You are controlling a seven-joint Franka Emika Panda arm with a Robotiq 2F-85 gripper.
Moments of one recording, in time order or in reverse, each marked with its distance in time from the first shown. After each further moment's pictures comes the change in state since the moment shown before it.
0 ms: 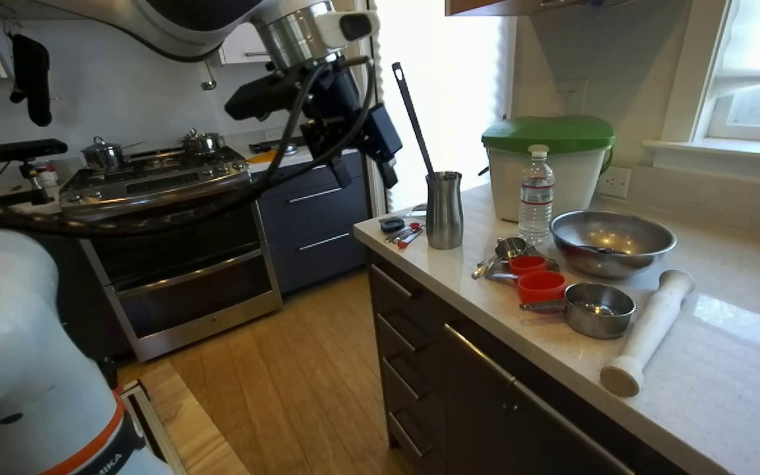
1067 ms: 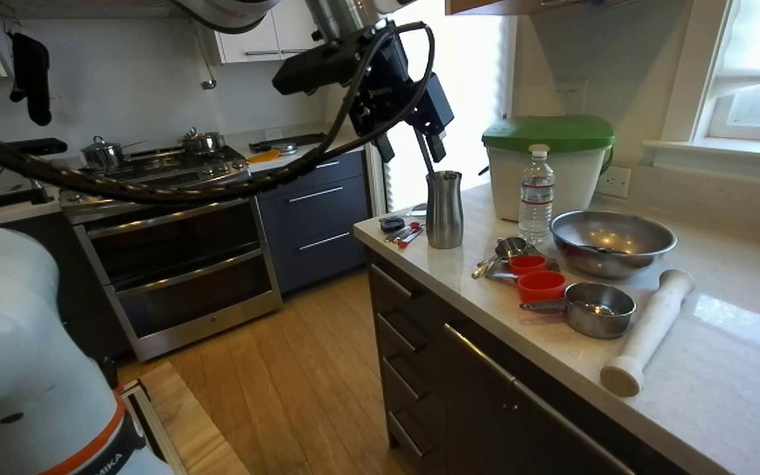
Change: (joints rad) arm 0.000 0.137 -0.077 0.153 0.053 0.054 -0.029
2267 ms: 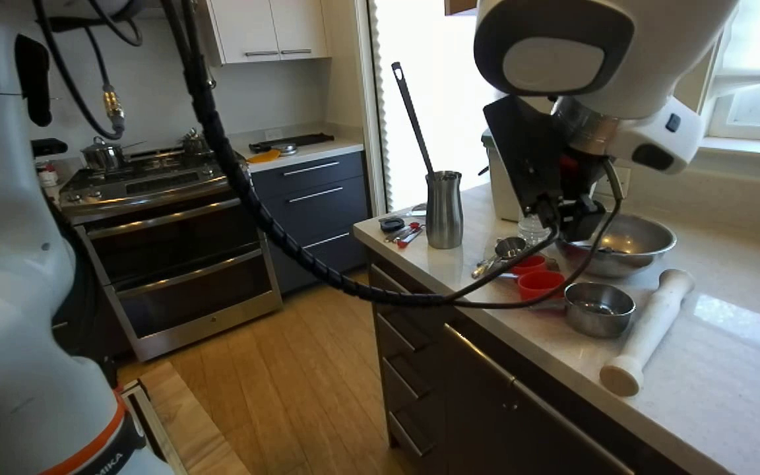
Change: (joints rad) arm -0.235 0.794 -0.151 0.602 0.922 -0.271 -0.065
